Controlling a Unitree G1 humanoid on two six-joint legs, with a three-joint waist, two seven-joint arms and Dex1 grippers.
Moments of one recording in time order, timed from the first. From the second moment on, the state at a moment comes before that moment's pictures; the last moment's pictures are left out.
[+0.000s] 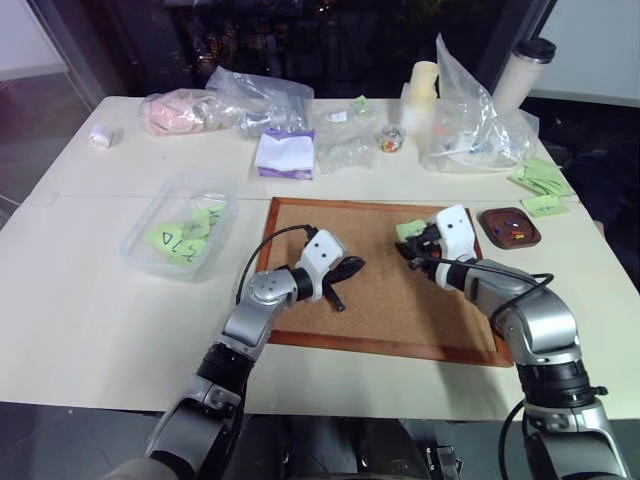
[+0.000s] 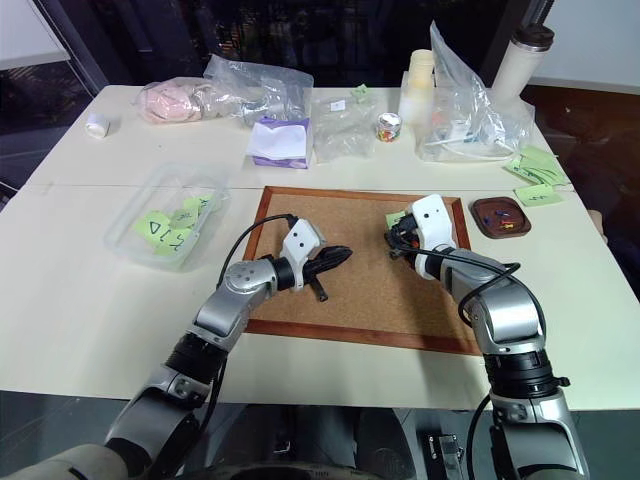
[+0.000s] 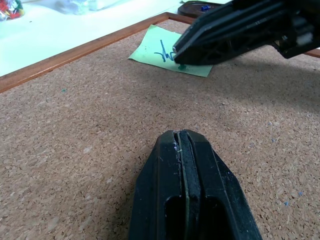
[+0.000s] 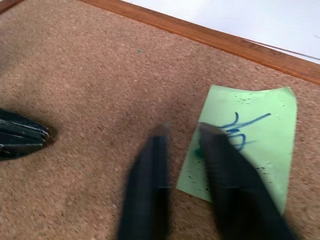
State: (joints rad) left arm -0.48 0.11 -0.29 0.26 -0.07 0.18 -0.69; right arm -0.36 -0.49 -0.02 -0.18 0.32 0.79 0.40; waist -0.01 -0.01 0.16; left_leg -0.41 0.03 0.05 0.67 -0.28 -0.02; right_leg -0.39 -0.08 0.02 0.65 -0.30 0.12
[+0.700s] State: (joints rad) left arm -0.48 0.11 -0.29 0.26 -0.07 0.18 -0.68; right arm -0.38 -0.47 -0.01 -0.06 0.27 0.70 0.42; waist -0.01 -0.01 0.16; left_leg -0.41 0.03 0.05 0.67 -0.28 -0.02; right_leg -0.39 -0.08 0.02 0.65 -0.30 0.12
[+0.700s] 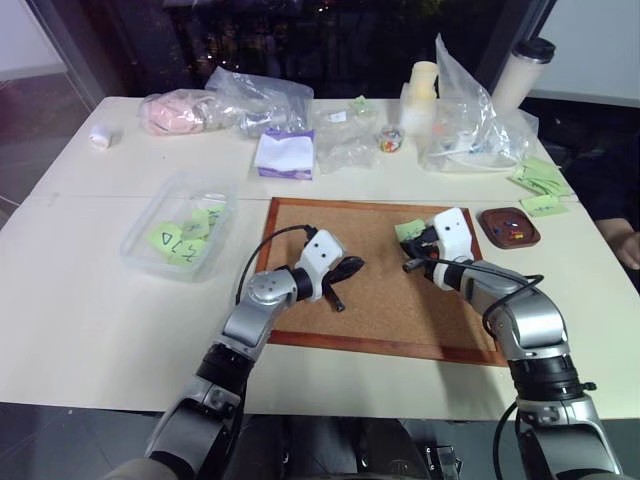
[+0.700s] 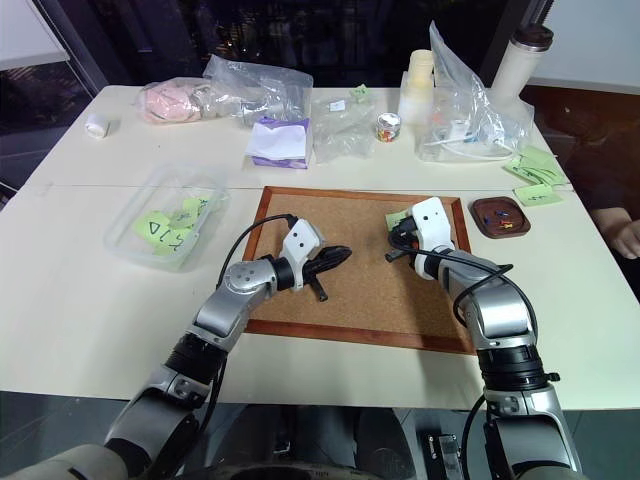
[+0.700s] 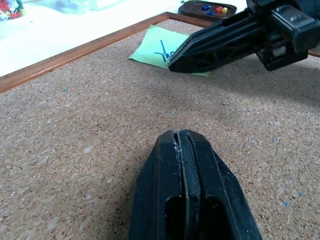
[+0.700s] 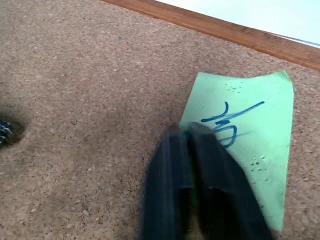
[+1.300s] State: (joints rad) left arm -0.47 0.10 -0.29 0.24 -0.07 0.20 -0.69; right arm -0.41 -0.54 -0.11 -0.34 0.38 0.89 0.45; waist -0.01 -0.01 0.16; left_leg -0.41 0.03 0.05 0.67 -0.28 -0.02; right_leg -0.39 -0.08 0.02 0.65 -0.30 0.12
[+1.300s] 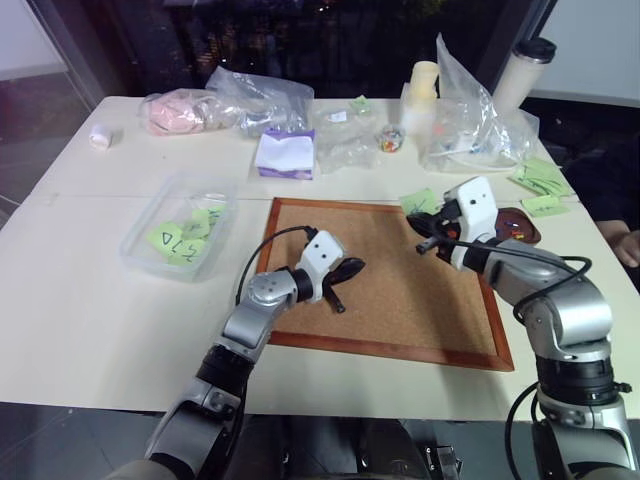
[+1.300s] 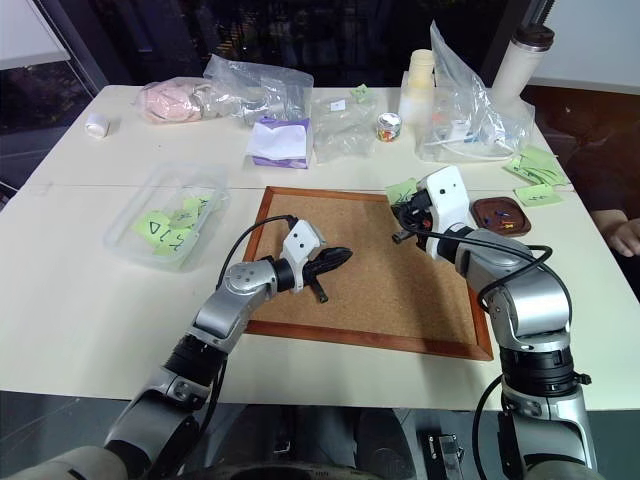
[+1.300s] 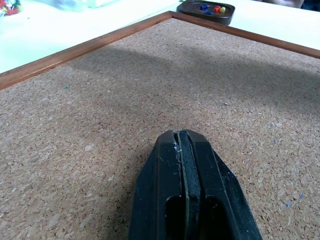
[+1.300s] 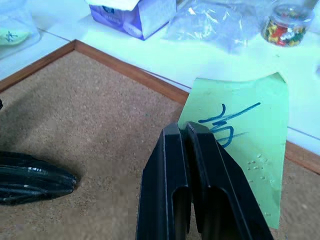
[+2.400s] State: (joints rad) left arm -0.72 -0.10 0.07 0.32 -0.64 0.81 -0.63; right arm -0.27 -0.70 -0.10 -0.68 0.50 0.95 0.56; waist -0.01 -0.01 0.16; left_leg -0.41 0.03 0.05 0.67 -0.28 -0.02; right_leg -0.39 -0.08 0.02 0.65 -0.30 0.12
